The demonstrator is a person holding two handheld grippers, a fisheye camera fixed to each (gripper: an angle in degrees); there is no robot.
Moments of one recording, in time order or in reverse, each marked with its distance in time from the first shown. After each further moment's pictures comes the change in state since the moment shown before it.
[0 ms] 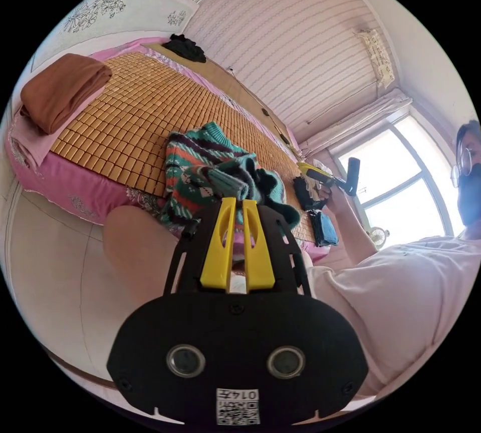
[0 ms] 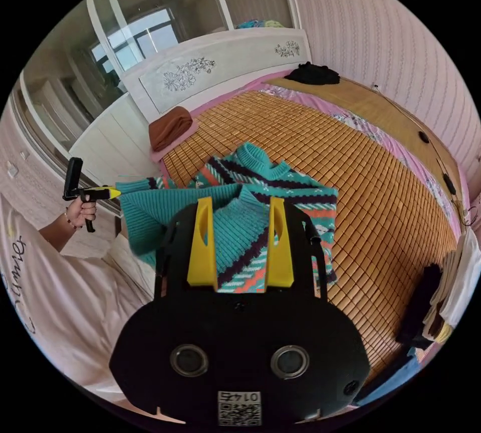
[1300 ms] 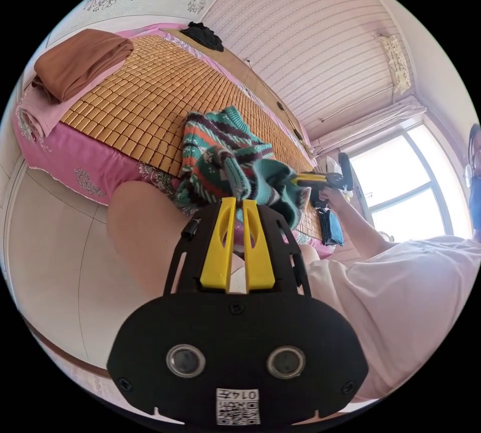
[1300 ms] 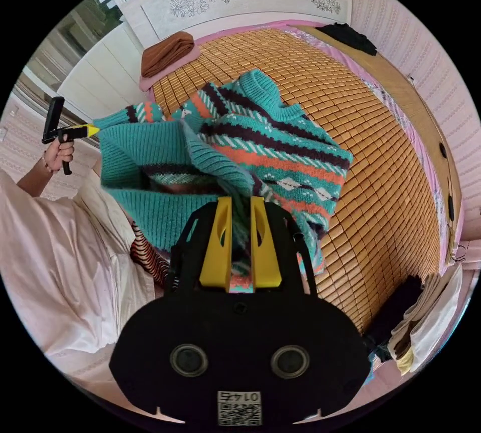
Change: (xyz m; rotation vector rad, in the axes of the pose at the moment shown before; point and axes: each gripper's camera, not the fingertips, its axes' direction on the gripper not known) left arm 0.138 -0.096 -0.012 -0.041 -0.030 -0.063; right arm 0.046 -0.050 0.117 -0.330 0.062 -0.155
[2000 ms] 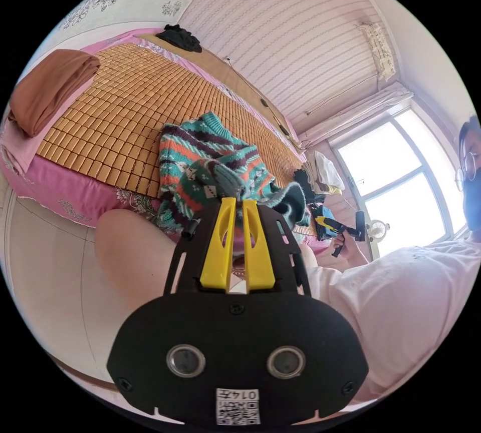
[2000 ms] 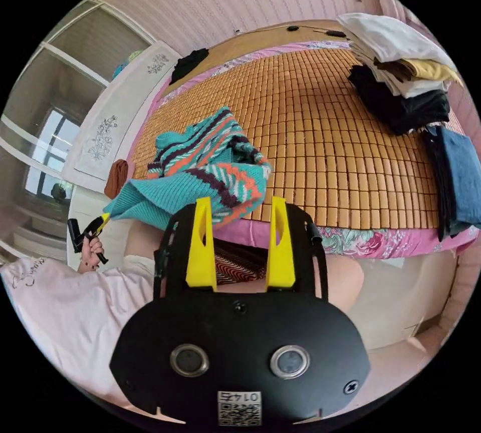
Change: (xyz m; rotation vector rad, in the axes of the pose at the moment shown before) left arm 0.109 -0.010 0.036 -0.012 0.047 0.090; right arm 0.095 0.324 -0.122 0.352 -0.121 0.915
